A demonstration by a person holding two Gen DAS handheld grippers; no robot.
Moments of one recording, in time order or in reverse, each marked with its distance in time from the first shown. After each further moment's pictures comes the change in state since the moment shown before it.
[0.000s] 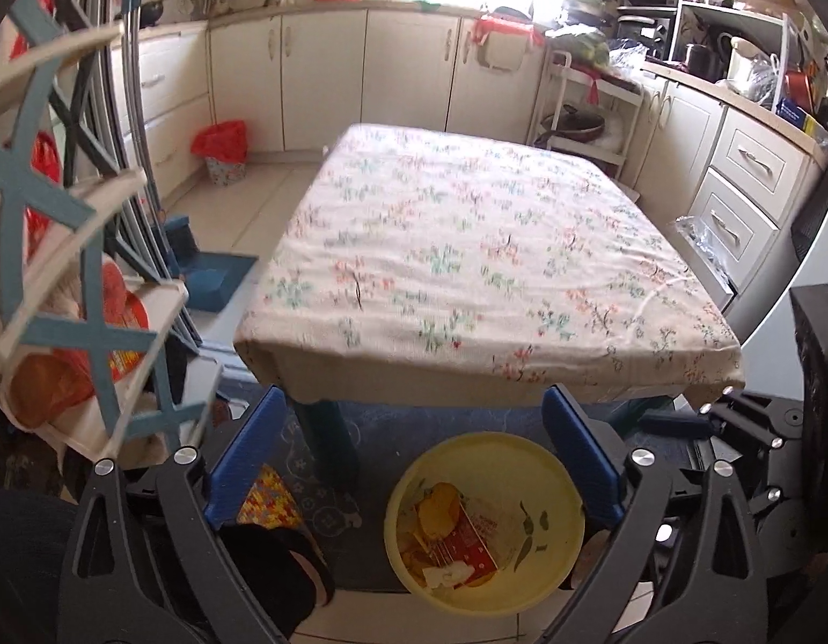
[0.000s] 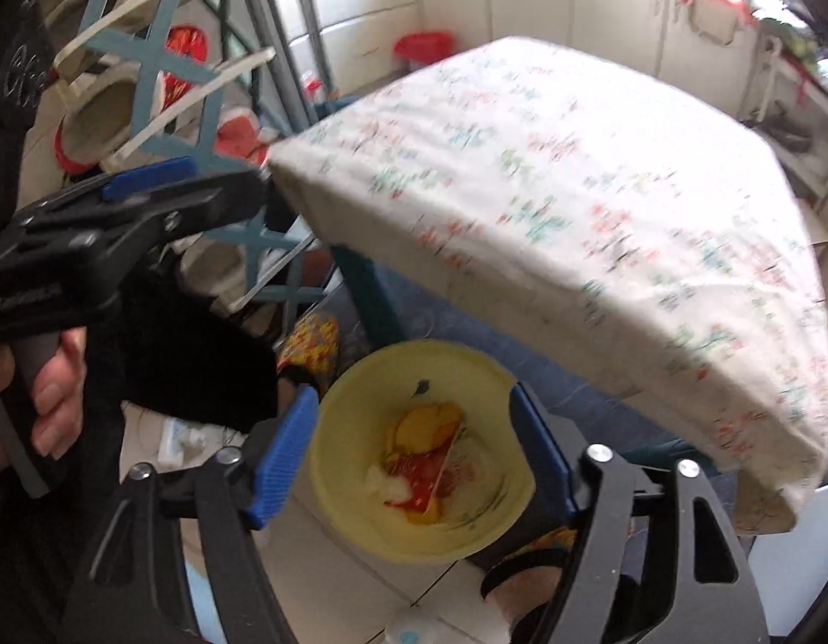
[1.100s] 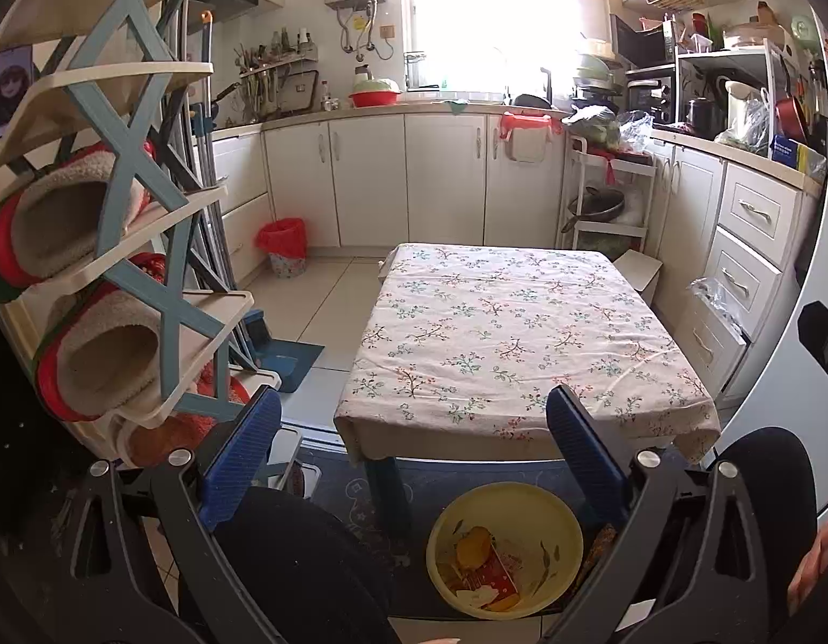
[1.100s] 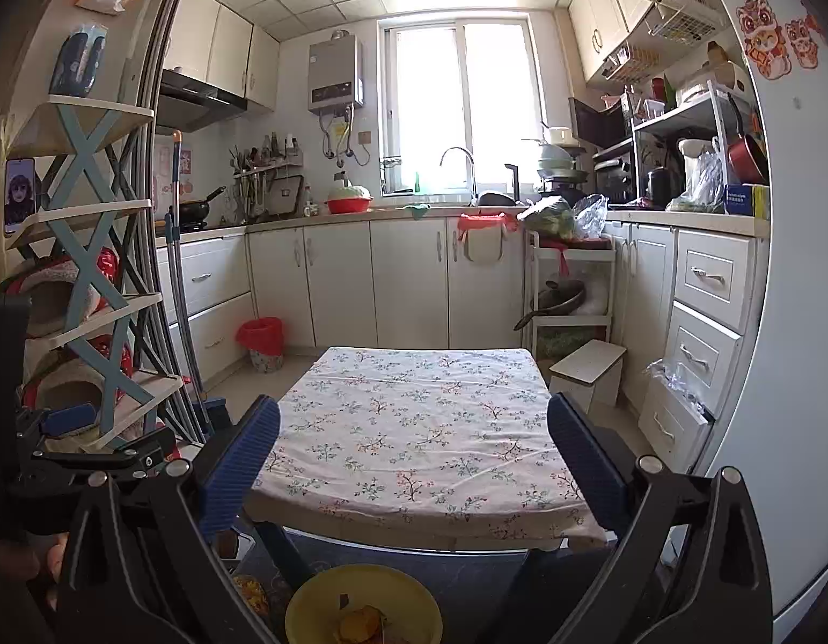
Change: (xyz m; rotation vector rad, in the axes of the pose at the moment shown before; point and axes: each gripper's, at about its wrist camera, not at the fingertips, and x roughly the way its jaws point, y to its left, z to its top) left arm -0.153 -0.023 0.016 0.026 -0.225 0.150; right arm -0.211 0.048 -0.028 0.241 -0.742 -0.441
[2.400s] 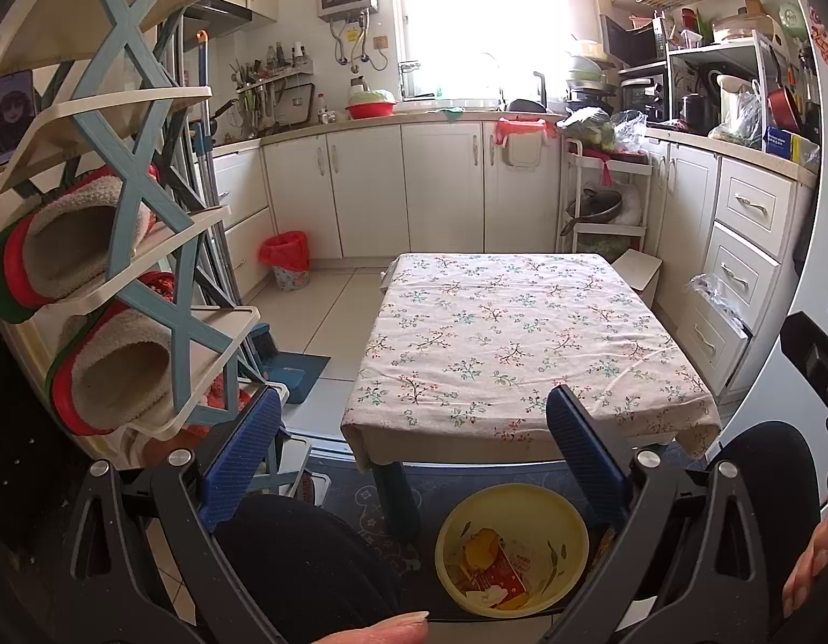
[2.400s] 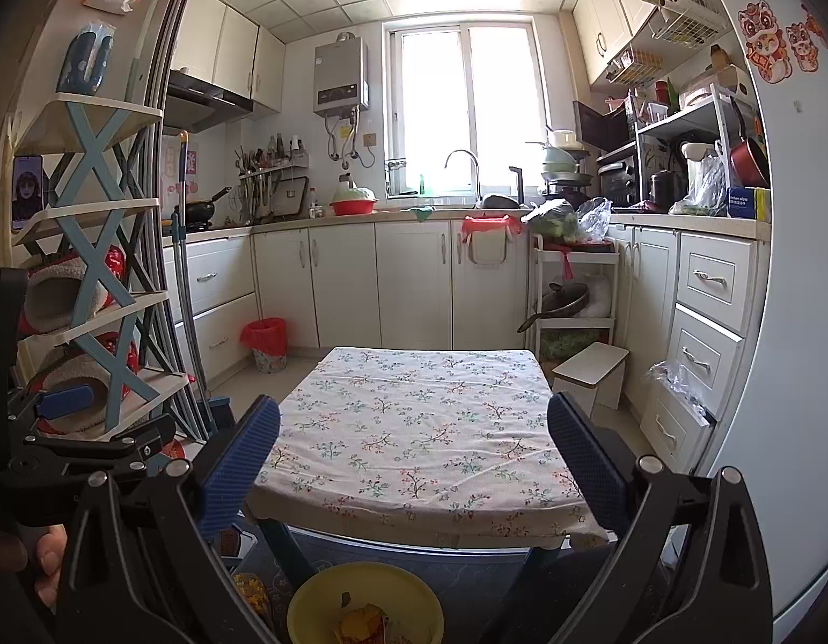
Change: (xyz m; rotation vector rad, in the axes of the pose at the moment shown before) left arm -0.012 -0.005 0.003 0.035 -0.023 0.016; right arm -0.007 0.004 -0.003 -0.005 -0.005 0.009
